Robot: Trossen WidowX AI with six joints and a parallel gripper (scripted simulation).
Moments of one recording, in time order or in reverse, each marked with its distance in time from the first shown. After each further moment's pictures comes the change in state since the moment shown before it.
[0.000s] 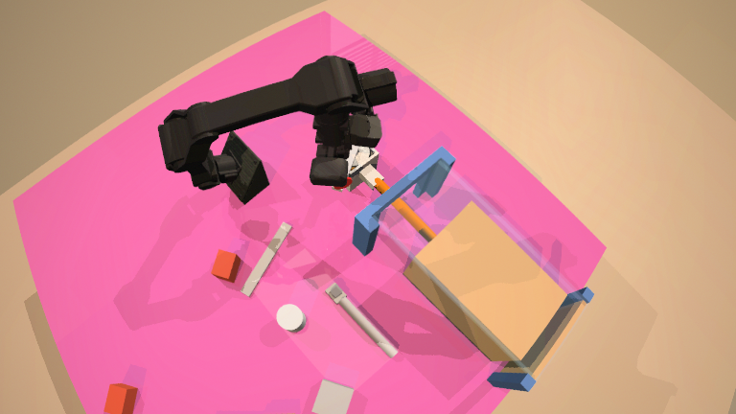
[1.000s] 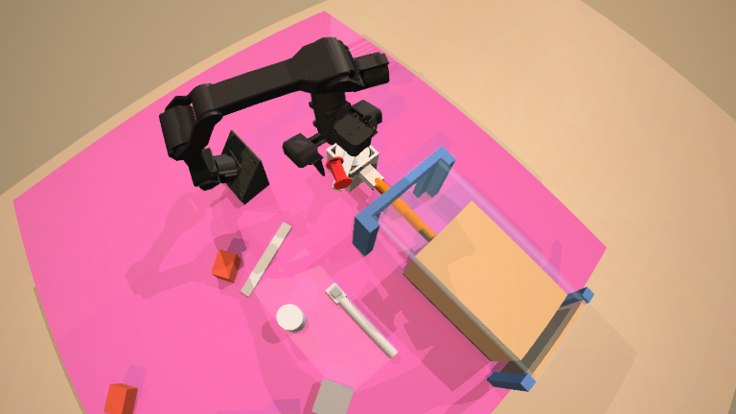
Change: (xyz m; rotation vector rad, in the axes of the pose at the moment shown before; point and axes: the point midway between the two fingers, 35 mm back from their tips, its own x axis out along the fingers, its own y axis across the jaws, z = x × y) arm -0.005 -0.003 0.004 0.794 -0.201 -0.208
